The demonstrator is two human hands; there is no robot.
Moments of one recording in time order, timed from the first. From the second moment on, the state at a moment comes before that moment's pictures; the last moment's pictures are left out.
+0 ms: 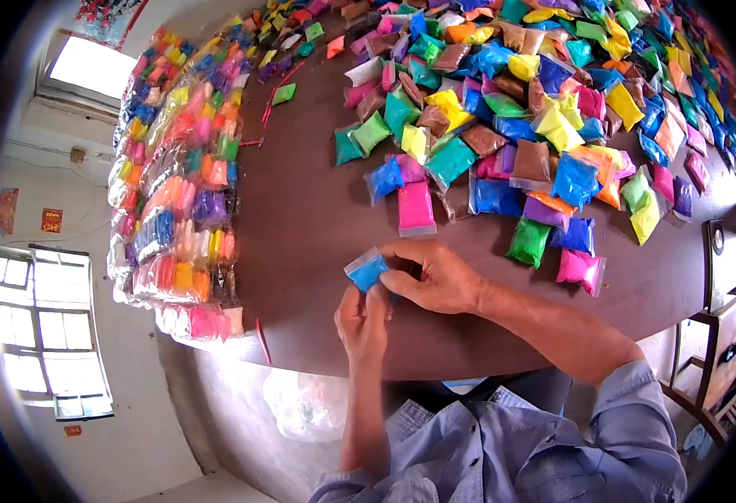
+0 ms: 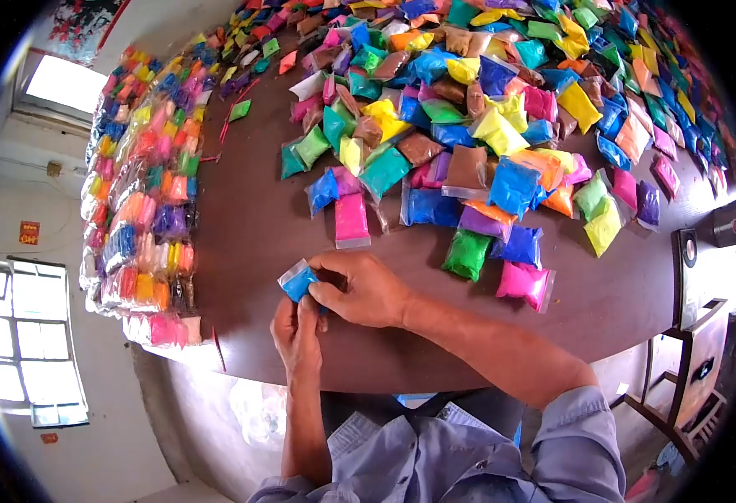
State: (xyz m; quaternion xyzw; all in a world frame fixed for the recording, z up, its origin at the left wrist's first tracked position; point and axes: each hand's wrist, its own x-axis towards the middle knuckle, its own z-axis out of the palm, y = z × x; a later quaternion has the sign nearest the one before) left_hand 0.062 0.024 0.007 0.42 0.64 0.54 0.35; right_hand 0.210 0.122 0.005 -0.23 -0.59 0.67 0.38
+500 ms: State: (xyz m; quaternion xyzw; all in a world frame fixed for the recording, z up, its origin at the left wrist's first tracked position) left_hand 0.059 0.022 -0.003 0.41 0.63 0.57 0.34; right_hand 0.208 0.126 -0.007 -0.23 -0.63 0.63 0.38
